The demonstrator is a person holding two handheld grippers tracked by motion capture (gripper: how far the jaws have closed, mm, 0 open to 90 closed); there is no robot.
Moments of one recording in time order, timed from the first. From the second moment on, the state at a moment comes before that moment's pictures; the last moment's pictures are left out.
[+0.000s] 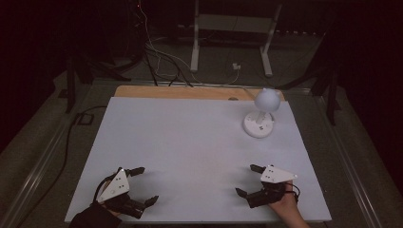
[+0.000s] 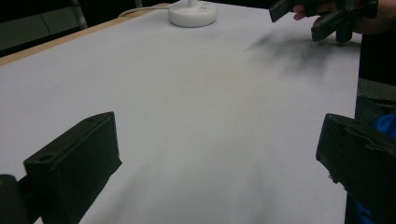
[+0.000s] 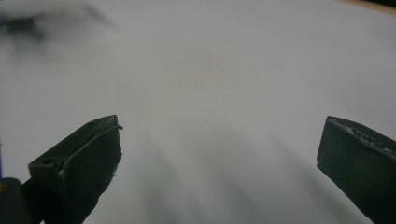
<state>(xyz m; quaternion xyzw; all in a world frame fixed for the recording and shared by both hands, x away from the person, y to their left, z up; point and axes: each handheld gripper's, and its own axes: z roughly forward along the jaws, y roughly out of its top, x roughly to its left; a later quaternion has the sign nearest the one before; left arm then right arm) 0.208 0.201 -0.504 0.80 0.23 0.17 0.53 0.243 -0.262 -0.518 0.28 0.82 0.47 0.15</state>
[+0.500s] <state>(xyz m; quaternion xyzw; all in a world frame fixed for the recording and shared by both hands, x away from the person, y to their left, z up) 0.208 0.206 -0.503 0.79 0.23 0.16 0.54 0.239 -0.264 -0.514 0.27 0.83 0.48 0.13</state>
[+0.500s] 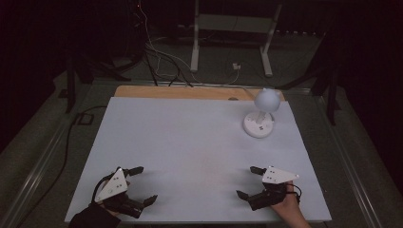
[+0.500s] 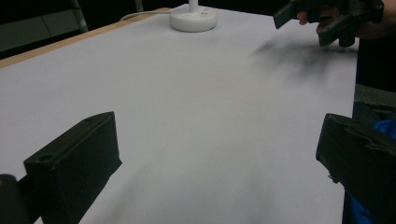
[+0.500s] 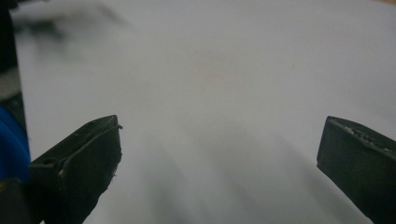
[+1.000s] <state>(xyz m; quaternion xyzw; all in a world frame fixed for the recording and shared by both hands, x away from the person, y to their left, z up) 0.210 0.208 -0.504 0.79 0.24 0.16 0.54 0.237 -0.257 -0.516 0.26 0.84 0.46 0.10</state>
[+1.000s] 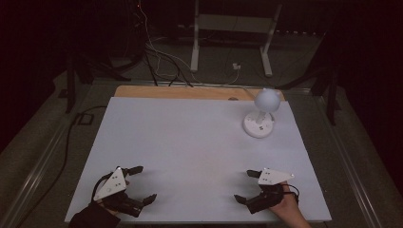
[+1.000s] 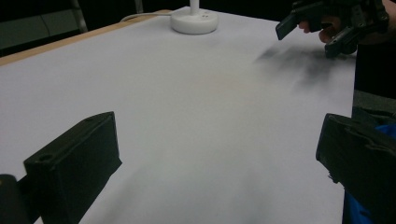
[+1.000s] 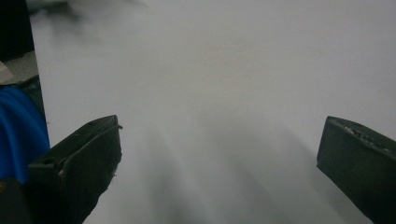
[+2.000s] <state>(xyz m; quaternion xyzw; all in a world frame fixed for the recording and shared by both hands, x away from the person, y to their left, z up) 0.210 0.207 -0.502 0.79 0.24 0.16 0.55 0.244 -0.245 -0.478 0.27 0.83 0.47 0.10</state>
